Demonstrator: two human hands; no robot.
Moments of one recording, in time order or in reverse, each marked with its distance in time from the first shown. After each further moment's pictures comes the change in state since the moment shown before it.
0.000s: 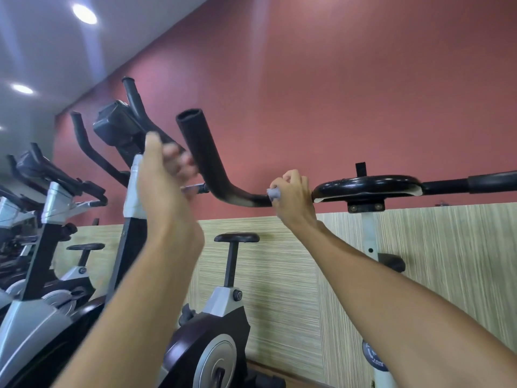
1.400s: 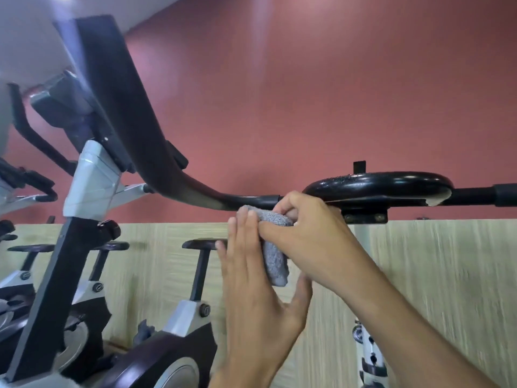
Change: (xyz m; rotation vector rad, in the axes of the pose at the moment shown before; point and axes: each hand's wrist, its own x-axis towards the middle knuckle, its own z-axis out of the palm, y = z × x) left_hand -0.046 -0.218 0.010 0.653 -0.443 0.696; right_hand -0.064 -0.024 -0.105 0.299 -0.276 0.226
